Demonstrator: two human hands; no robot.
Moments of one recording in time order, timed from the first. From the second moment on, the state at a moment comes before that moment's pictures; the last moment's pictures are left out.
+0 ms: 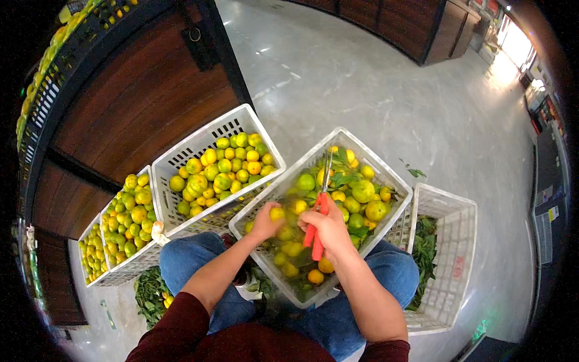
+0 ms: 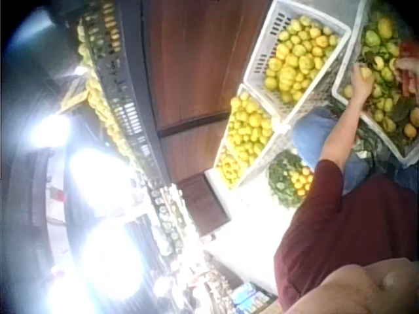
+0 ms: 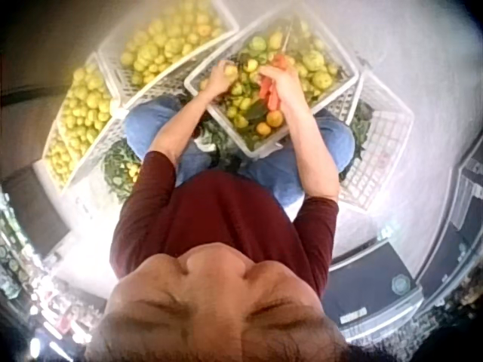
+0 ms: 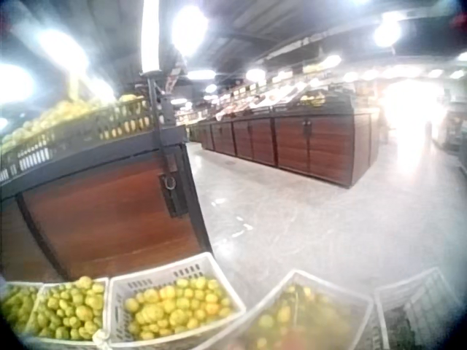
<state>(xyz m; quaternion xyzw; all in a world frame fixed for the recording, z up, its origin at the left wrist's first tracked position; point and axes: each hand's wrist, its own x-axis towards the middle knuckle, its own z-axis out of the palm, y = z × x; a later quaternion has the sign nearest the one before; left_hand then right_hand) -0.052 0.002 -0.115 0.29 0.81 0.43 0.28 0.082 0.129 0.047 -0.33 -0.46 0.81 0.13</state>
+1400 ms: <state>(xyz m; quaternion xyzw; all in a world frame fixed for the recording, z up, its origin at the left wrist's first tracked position) -0.046 -0.003 -0.074 0.37 0.89 0.06 0.27 0.084 0.126 0.041 -0.34 -0.47 0.81 0.11</state>
